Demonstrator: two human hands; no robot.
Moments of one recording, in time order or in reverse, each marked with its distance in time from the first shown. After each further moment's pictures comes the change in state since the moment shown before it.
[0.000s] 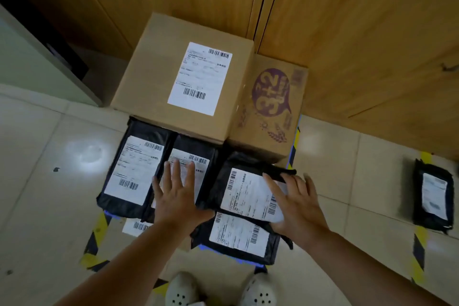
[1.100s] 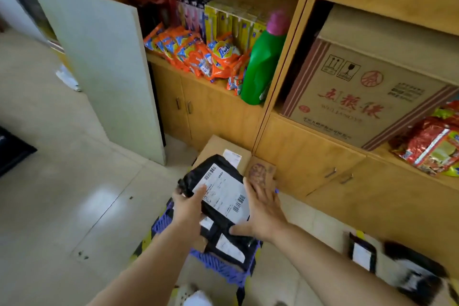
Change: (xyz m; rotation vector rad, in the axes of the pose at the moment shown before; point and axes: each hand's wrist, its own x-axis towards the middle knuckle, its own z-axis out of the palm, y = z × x) left_hand -0.351 0.035 -0.355 -1.923 0.261 -0.494; right_hand -0.212 -0.134 -0.466 0.229 -0.105 -0.066
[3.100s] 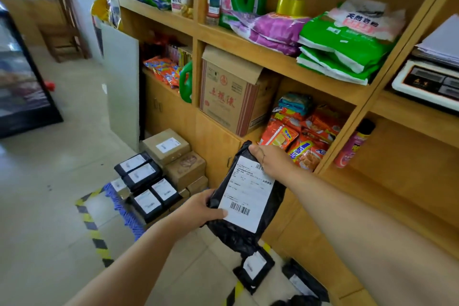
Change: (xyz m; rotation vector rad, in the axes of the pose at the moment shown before) left_hand -0.522 -0.395 0.323 0.504 -0.480 0.439; right_hand -0.440 0.491 -0.161 0.135 0.316 -0.337
